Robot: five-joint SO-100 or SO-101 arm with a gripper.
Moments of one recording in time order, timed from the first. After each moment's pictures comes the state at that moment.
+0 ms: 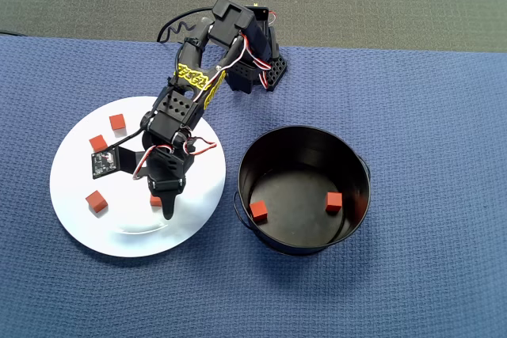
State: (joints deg) arm 28.6 67.5 83.3 60.9 -44.0
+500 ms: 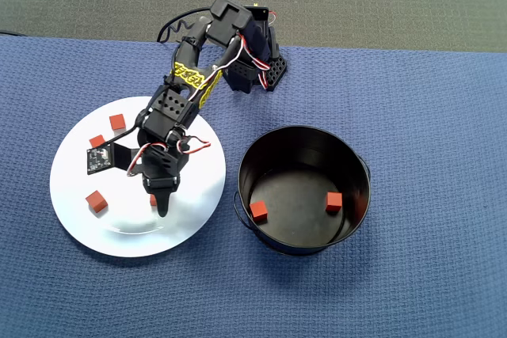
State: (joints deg) arm 30.3 66.9 83.2 60.9 -43.9
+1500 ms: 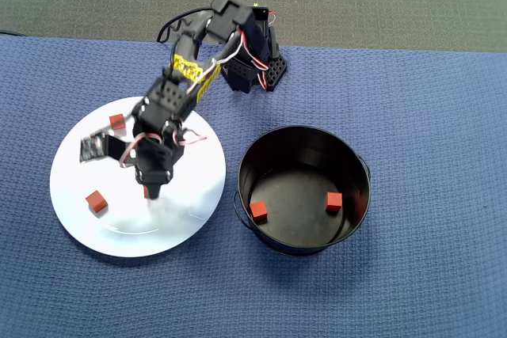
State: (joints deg) arm 32.4 72.4 82.3 62.9 -41.3
